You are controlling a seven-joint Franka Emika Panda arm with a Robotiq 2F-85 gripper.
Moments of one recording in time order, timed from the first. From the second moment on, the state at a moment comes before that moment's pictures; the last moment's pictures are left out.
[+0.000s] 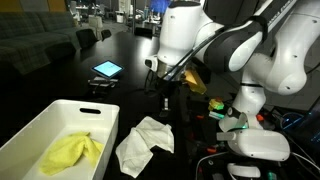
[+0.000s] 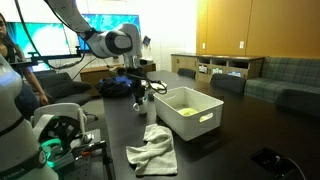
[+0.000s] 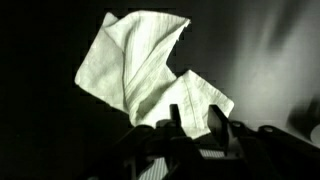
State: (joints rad) arm 0.19 -0.16 0.21 -2.57 -0.09 2.40 0.31
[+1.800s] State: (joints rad) arm -0.12 0.54 0.20 -2.58 0.18 2.97 -0.10
